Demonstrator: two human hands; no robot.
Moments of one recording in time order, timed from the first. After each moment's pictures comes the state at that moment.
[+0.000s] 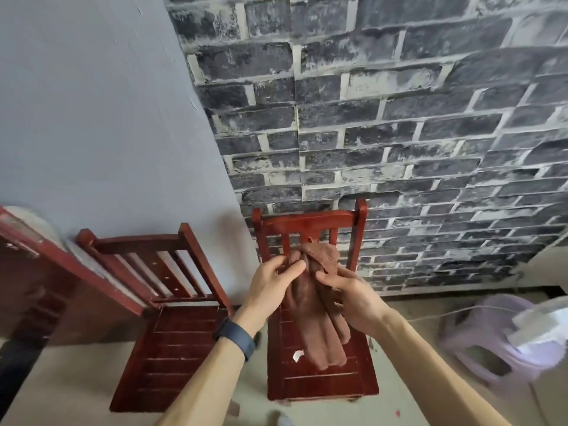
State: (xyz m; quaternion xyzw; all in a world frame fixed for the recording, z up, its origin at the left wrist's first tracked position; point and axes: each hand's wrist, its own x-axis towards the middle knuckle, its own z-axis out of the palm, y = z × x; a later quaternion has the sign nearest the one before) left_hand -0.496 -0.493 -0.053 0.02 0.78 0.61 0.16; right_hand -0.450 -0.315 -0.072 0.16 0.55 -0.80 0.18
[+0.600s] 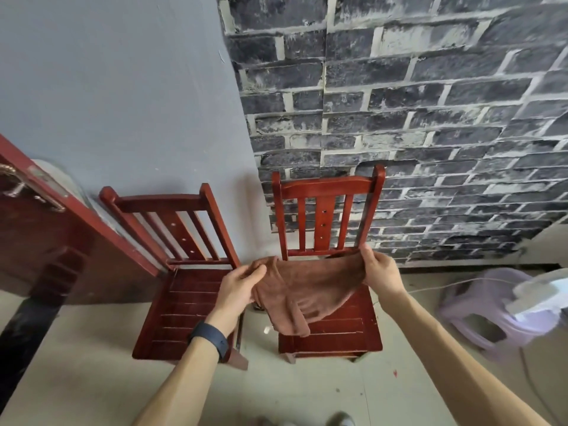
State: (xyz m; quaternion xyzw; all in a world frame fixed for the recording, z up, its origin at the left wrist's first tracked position) left_hand -0.431 -0.611 -0.109 -0.15 0.73 0.64 0.18; right_hand -0.412 -0.339 -0.113 0.30 0.76 -0.58 0.00
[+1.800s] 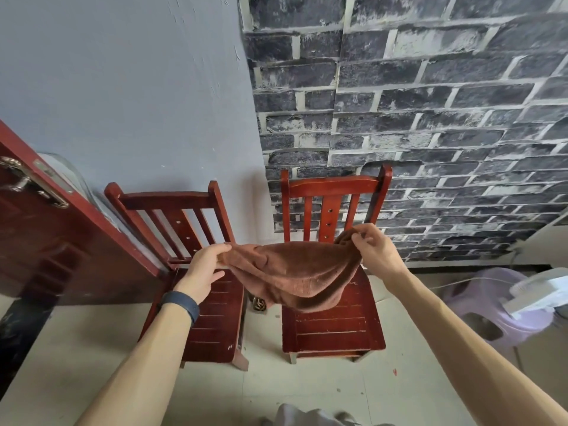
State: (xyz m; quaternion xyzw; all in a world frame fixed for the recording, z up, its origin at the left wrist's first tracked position) left_hand -0.488 -0.696 -0.102 -0.23 0.70 0.65 0.17; right_hand -0.432 -0.363 -0.091 0.20 0.82 -0.54 0.01
